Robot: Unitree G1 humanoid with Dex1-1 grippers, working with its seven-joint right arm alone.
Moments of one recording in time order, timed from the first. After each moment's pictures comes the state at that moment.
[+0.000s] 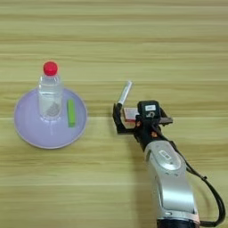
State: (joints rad) arm 0.05 -0.23 -0.16 -0.09 0.11 0.20 0.21
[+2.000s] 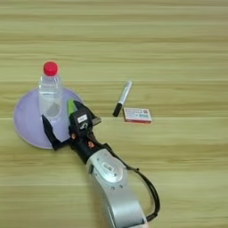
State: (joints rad) arm 0.11 -0.07 0.23 -0.17 0.08 0.05 0.31
